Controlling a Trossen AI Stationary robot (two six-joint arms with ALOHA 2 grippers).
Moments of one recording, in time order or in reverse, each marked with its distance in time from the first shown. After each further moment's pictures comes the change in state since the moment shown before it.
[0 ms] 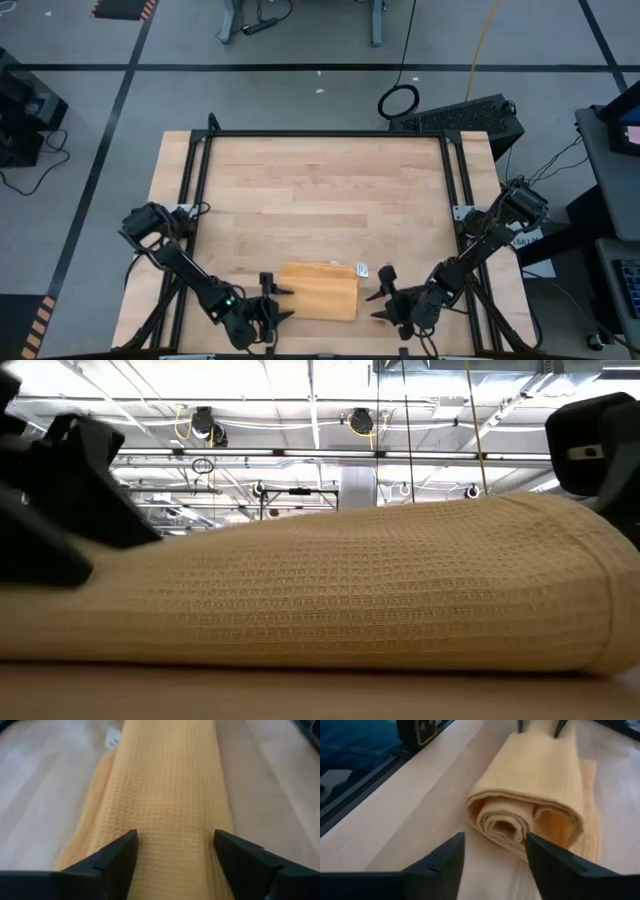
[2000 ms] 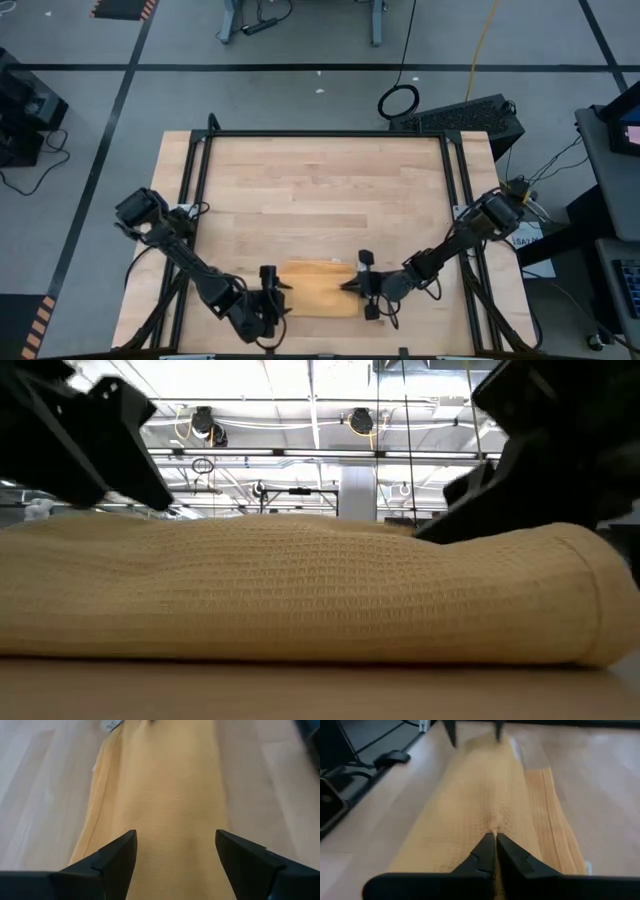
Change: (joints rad) left arm 0.075 -0.127 0.124 -0.371 0.185 -0.093; right arm -0.237 0.197 0.000 0.425 -0.059 0.129
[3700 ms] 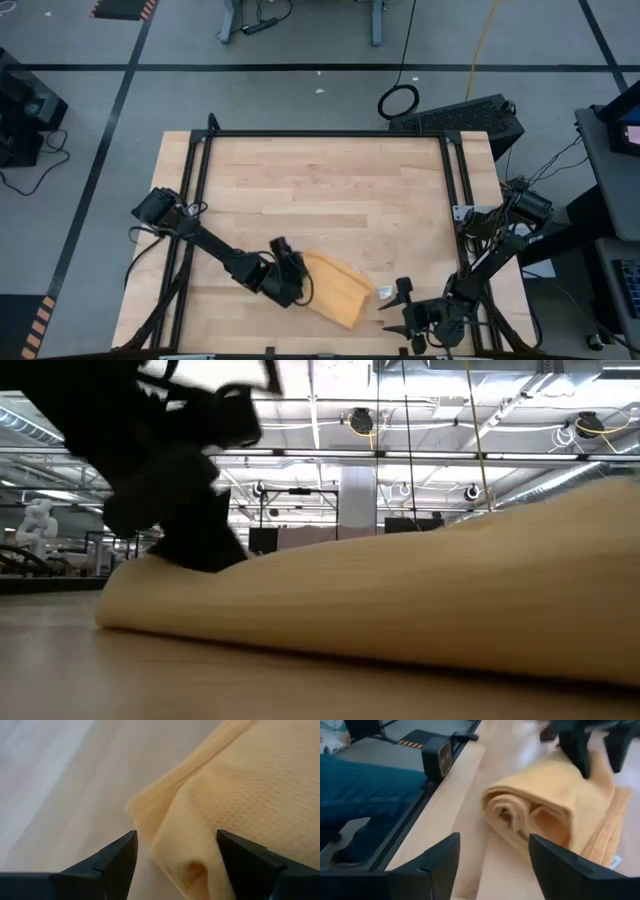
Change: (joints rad) left arm 0.245 0.100 -0.016 0.006 -0.033 -0.111; right arm 0.422 -0.187 0.000 -0.390 0.265 0.169
